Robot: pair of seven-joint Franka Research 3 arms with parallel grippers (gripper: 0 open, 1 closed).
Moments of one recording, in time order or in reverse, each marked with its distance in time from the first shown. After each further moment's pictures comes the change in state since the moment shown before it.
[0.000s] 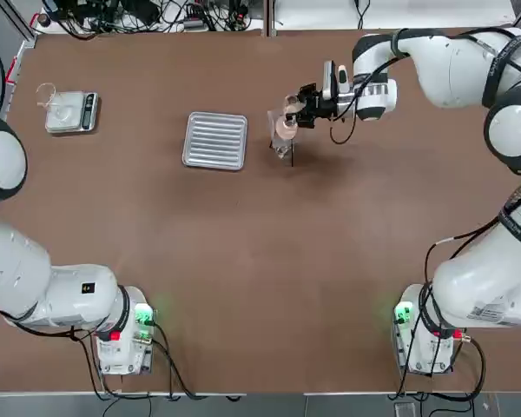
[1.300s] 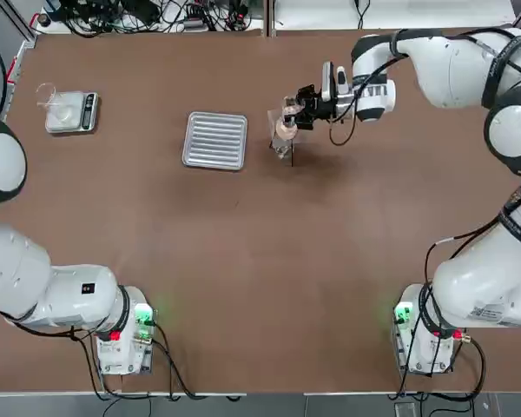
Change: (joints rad) left arm -0.003 -0.007 -0.005 0.000 -0.071 0.022 -0.019; right arm 0.001 0.000 0.007 -0.004 -0.011 -0.009 0.006
